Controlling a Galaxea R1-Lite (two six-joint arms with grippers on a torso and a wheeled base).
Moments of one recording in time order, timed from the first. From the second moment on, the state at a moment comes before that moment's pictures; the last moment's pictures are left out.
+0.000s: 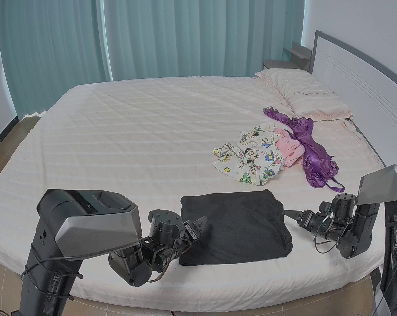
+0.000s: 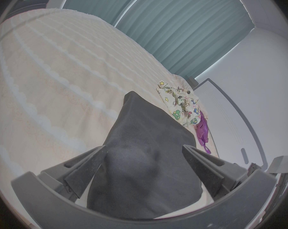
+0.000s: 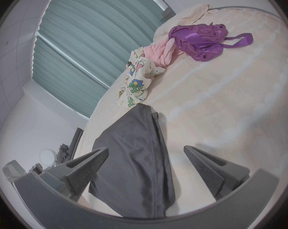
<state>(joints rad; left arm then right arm) -0.62 2.49 -0.83 -1.20 0.18 -0.91 0.05 2.47 -0.52 -1.48 0.41 0.61</state>
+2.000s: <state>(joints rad) -0.52 2.36 -0.73 -1.28 0.11 -1.01 0.08 2.60 -1.06 -1.28 0.21 0.82</state>
